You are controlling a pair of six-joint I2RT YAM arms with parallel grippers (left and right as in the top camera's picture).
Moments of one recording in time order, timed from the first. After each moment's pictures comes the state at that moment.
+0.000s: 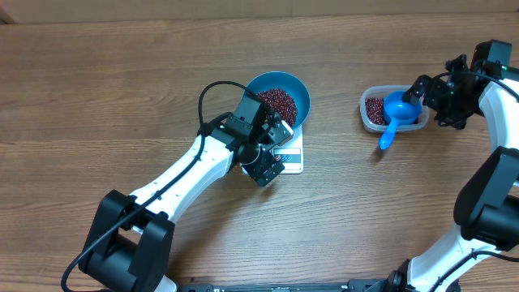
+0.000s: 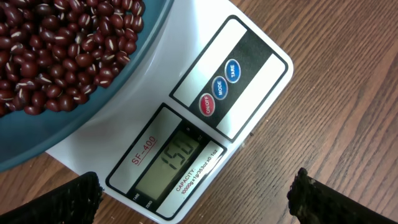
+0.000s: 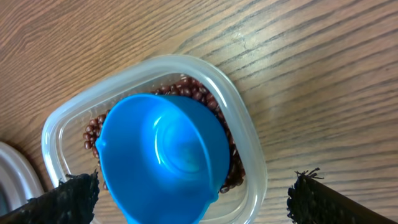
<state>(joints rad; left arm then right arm) -0.54 1.73 1.15 -0.64 0.17 0.35 -0.35 1.95 1.57 -0.93 -0.31 0.10</state>
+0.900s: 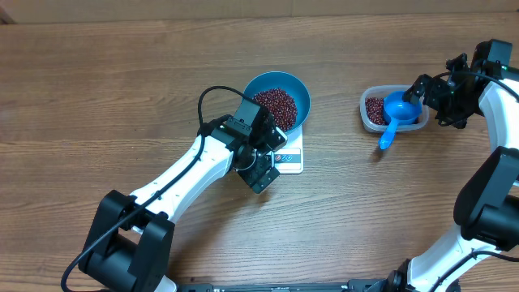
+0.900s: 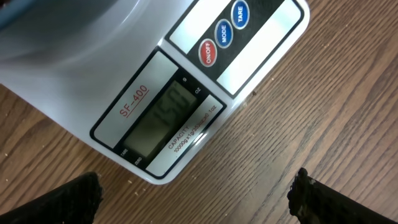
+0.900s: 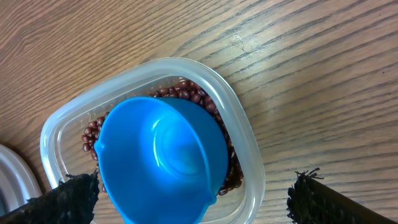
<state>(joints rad) -0.54 1.73 1.15 -0.75 0.13 0.31 -0.35 1.95 1.57 -0.92 -0.30 0.10</state>
